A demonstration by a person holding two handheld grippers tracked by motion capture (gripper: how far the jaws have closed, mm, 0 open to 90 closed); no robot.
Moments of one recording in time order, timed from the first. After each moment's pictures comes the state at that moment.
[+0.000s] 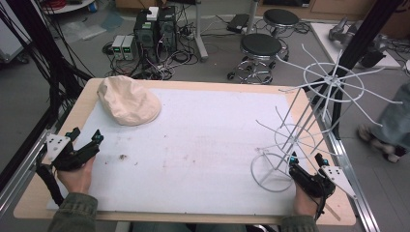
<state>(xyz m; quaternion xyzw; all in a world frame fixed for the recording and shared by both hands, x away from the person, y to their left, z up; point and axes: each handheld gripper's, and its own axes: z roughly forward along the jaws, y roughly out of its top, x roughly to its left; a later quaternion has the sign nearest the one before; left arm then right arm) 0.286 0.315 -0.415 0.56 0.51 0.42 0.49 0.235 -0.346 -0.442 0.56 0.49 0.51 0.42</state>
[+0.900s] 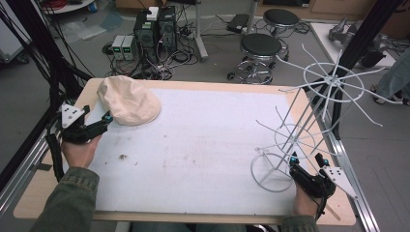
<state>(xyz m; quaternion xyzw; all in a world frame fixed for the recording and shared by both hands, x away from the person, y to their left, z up) 0.348 0.303 -0.372 0.63 0.47 0.41 0.46 0.233 -0.347 -0.441 0.56 0.49 0.52 0.42</state>
